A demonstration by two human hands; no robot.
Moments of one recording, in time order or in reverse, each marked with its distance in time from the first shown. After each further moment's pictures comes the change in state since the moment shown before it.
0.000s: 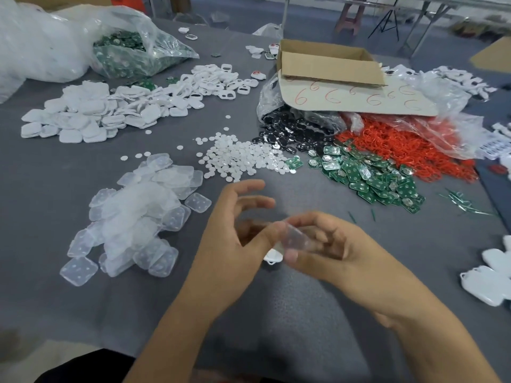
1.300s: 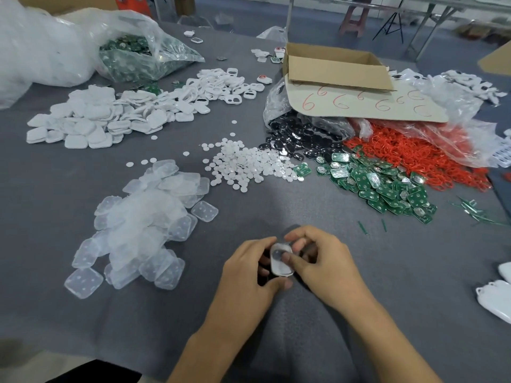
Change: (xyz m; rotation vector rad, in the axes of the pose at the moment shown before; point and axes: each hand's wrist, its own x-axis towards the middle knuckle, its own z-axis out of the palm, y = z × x) left_hand -0.008 -0.066 0.003 0.531 0.006 -0.008; right_hand 0.056 0.075 0.002 -0.593 0.378 0.010
